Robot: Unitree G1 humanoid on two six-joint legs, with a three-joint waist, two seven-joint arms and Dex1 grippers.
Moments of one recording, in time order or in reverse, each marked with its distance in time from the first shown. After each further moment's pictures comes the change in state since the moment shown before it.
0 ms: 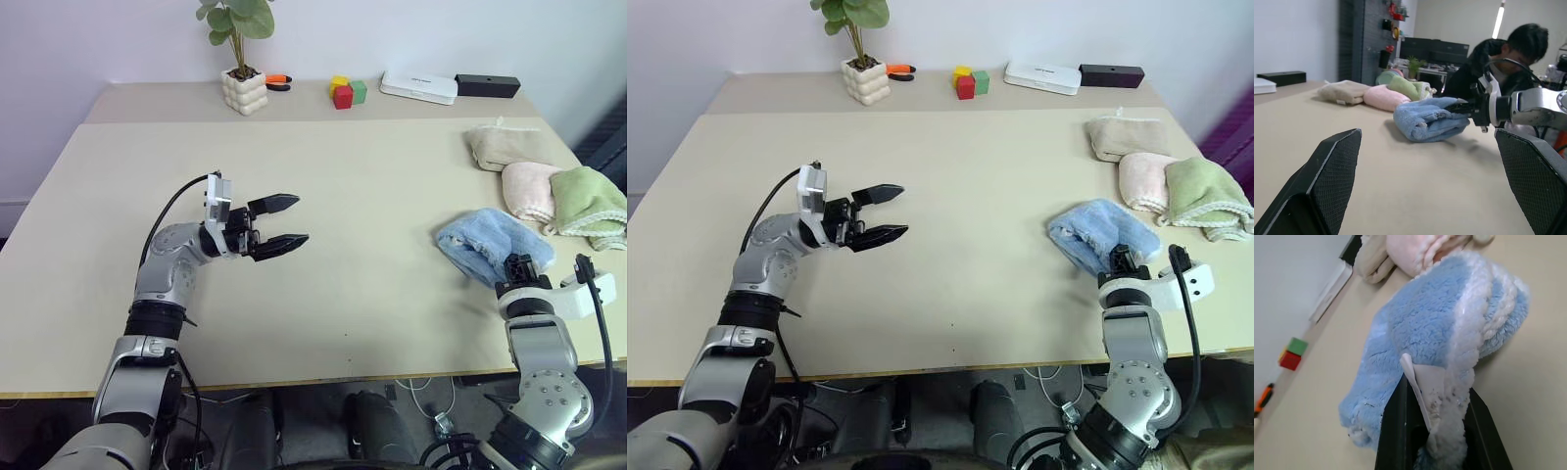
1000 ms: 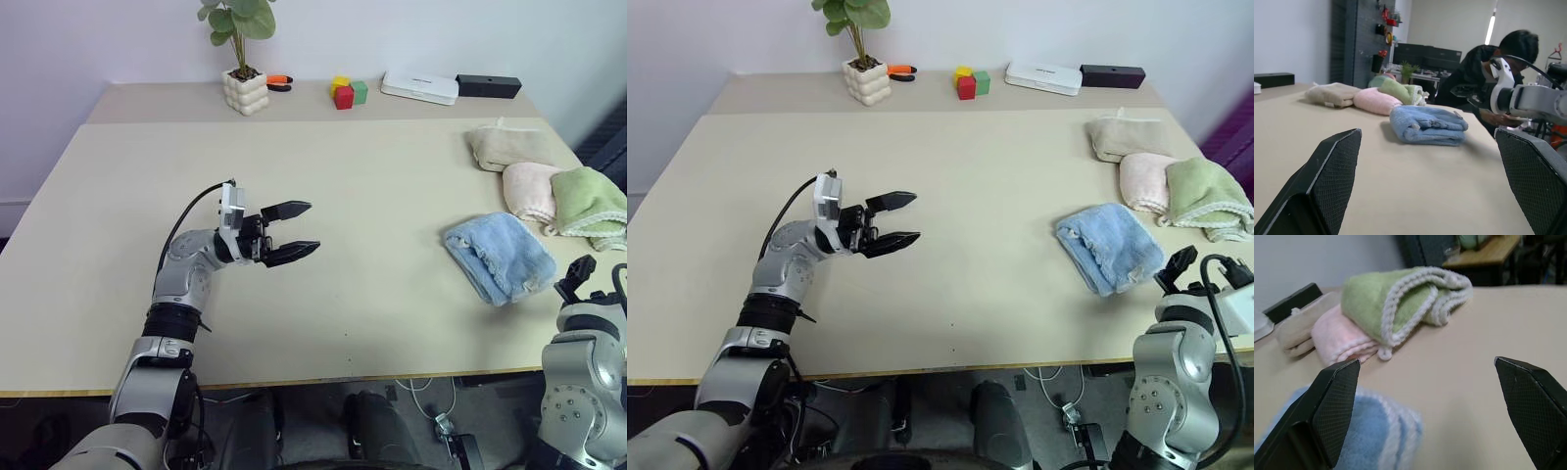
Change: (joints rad) left arm 0.016 -0.067 -0.009 0.021 0.023 -0.042 -0.031; right arm 0.151 -0.263 0.108 -0.022 -0.267 -0.242 -0.051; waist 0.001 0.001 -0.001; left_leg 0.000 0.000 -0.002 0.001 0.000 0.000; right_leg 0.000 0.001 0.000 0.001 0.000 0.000
